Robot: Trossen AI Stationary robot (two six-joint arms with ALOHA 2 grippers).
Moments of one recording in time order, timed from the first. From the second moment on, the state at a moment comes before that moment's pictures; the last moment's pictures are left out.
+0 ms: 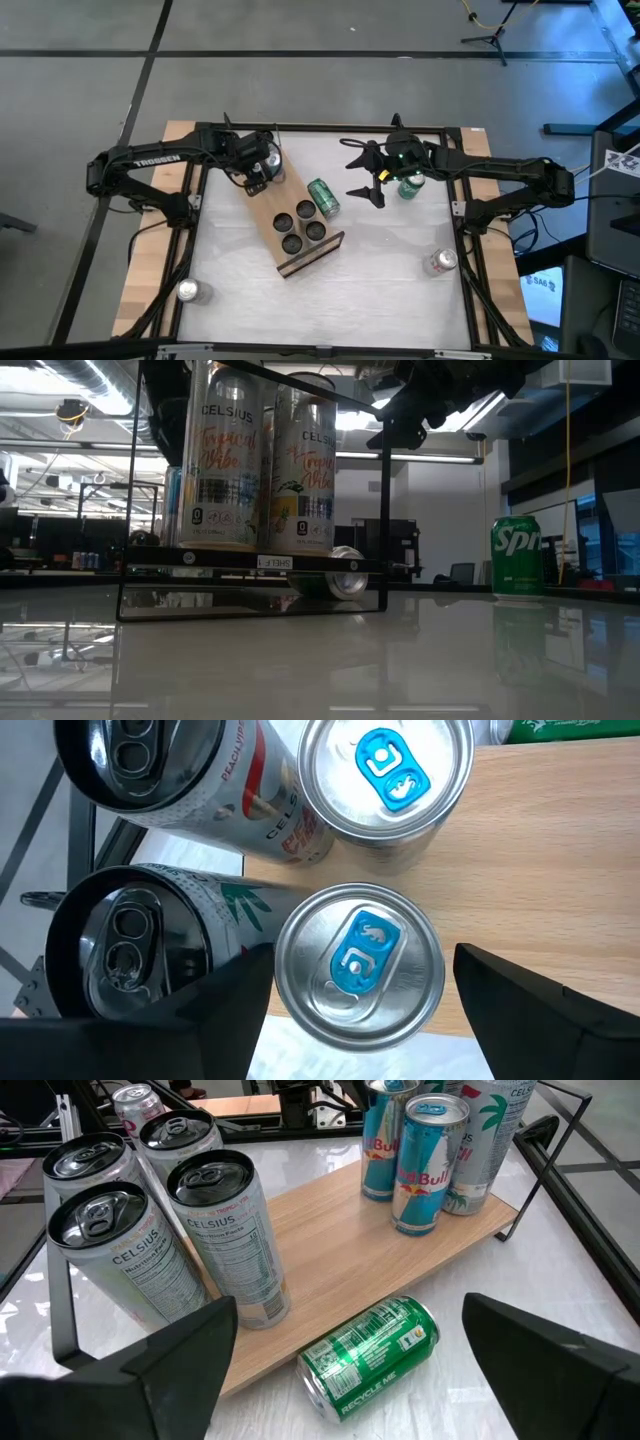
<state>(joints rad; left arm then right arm) 0.30 1.28 1.17 -1.14 -0.28 -0.23 -0.25 1.28 0.97 -0.19 -0.29 -0.08</state>
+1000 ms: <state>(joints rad) 0.30 1.11 1.17 -1.13 -0.27 -0.26 -0.25 1.28 0.97 -0.19 -0.29 -0.08</state>
